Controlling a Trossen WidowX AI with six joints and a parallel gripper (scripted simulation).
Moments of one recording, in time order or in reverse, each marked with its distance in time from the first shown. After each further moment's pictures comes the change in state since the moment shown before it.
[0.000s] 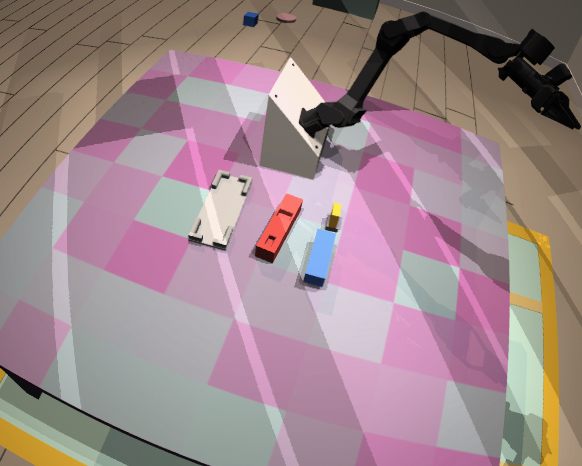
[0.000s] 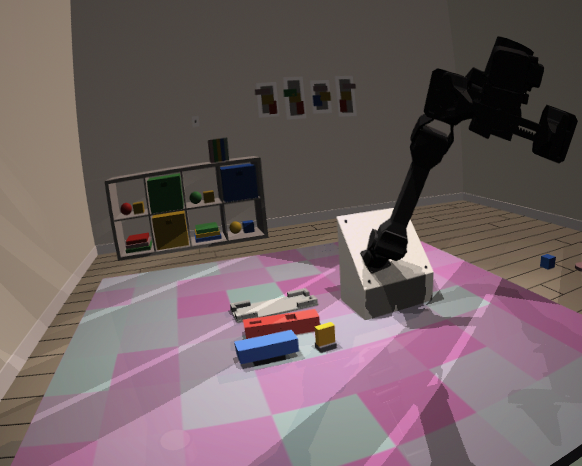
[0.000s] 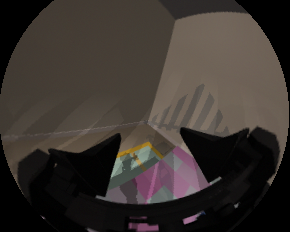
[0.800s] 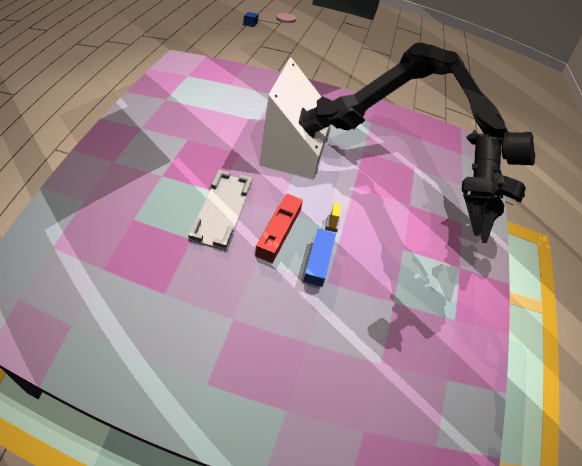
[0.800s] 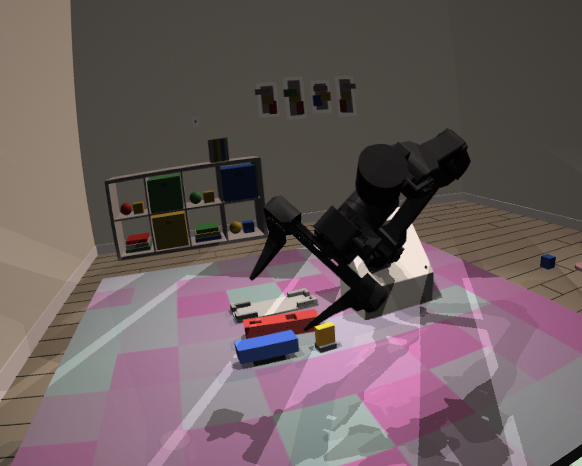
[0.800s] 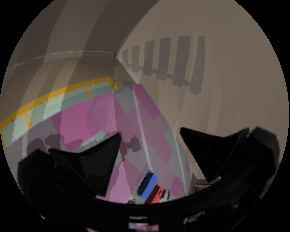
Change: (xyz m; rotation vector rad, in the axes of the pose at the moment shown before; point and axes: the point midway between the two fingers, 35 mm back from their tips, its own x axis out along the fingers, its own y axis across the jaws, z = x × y) arm 0.041 -0.180 -0.263 -0.331 0.794 -0.286
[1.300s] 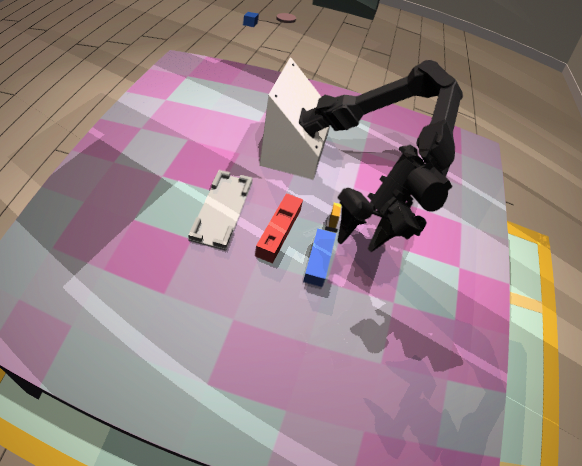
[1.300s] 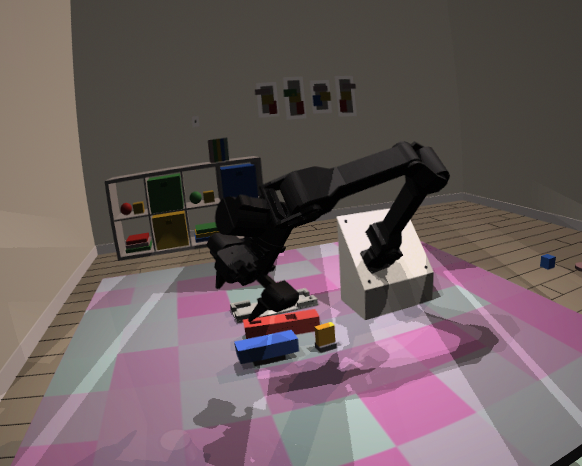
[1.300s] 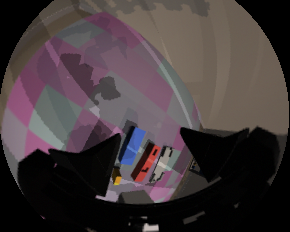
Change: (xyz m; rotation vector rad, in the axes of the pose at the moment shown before) arm 0.057 -0.084 -0.220 0.242 0.622 0.071
